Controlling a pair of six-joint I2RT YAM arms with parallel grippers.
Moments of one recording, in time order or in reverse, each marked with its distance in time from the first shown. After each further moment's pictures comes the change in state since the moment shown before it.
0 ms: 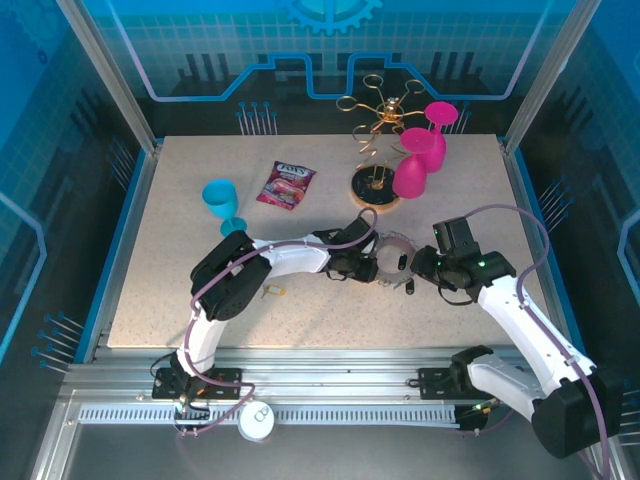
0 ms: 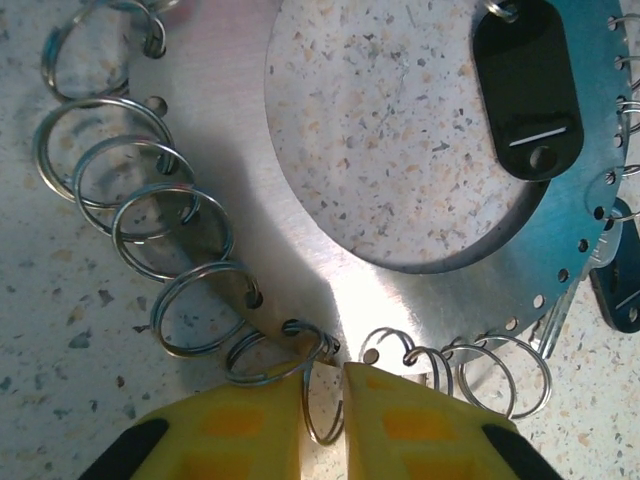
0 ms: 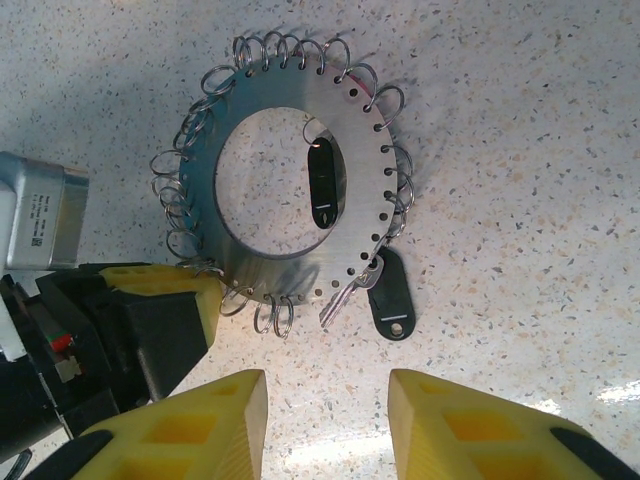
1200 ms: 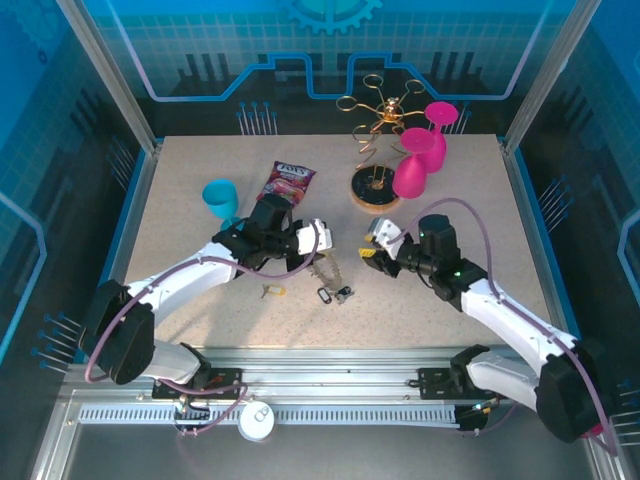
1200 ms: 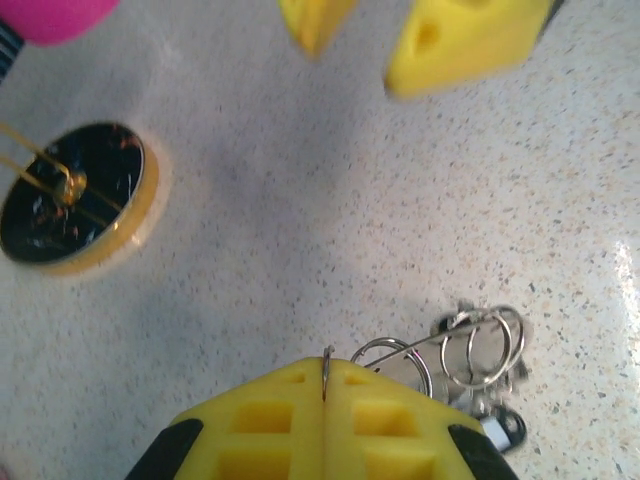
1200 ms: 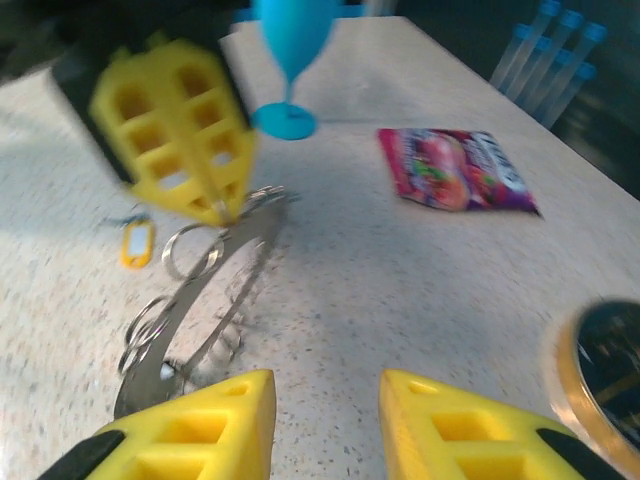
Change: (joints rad) left arm 0.285 -0.685 -0.449 0.102 0.352 1.214; right arm 0.147 0.107 -0.168 0.821 -0.512 -1.244
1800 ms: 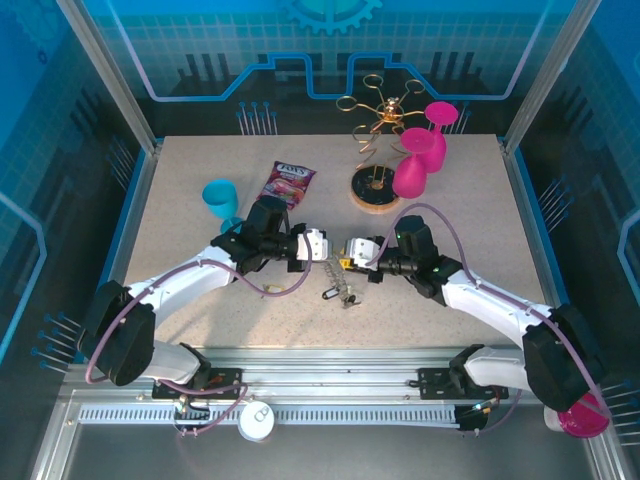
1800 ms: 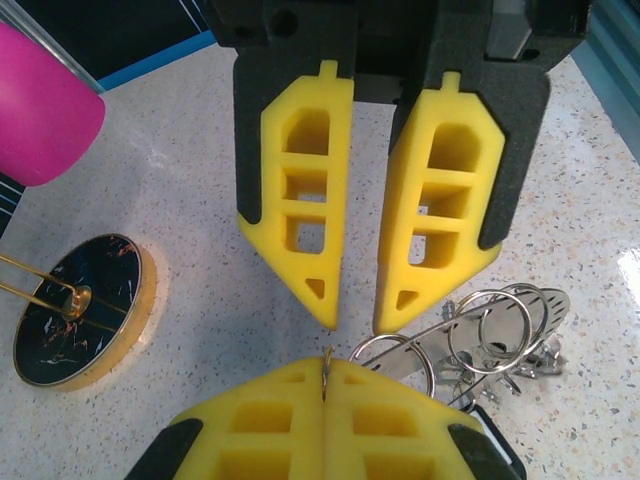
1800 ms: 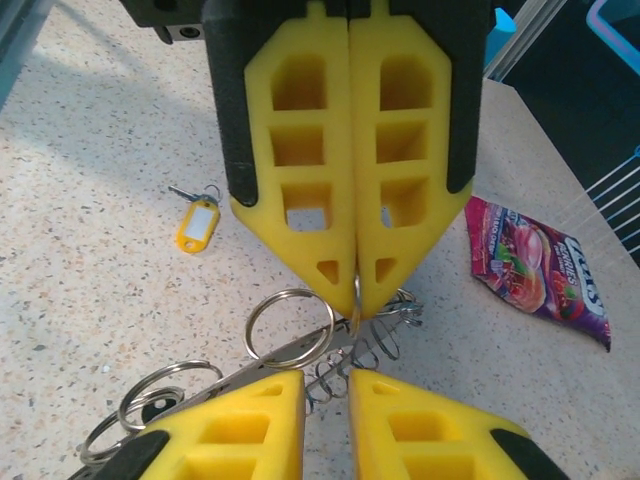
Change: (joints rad) left arm 0.006 -0.004 -0.045 0.108 0.132 0.133; right arm 0.103 0.136 0.019 0.098 -0.038 -0.241
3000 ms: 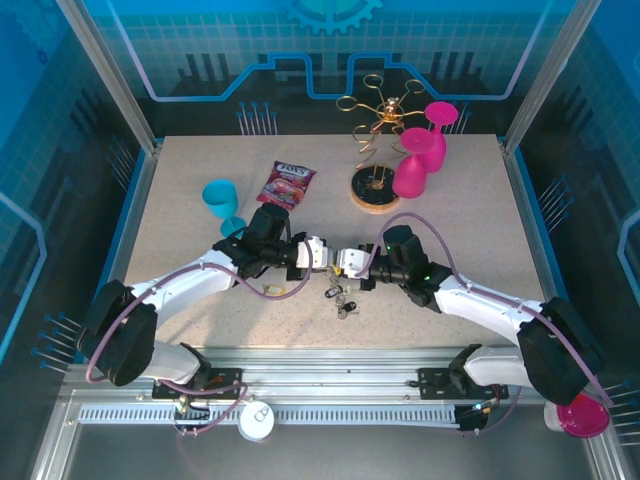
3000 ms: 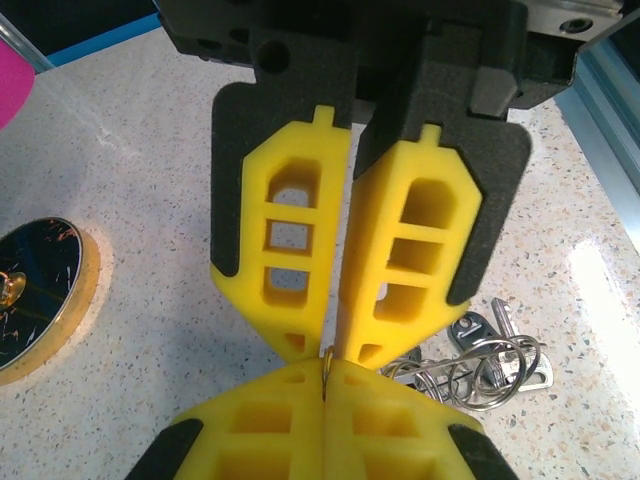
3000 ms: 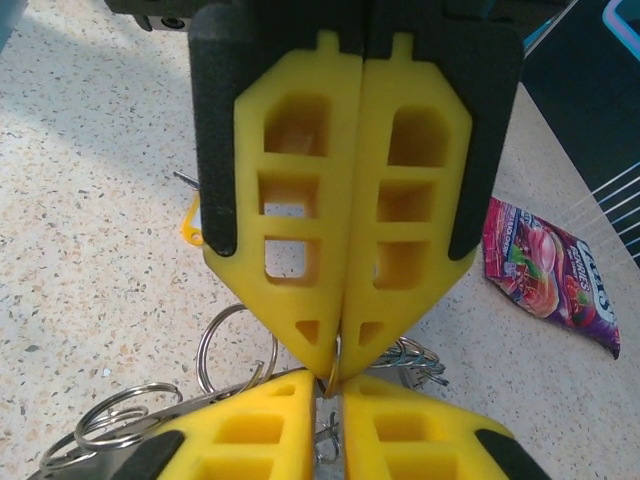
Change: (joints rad) left arm -0.016 0.000 -0.045 -0.014 0.017 -0.021; right arm 0.093 0.030 -0.040 0.082 0.103 0.008
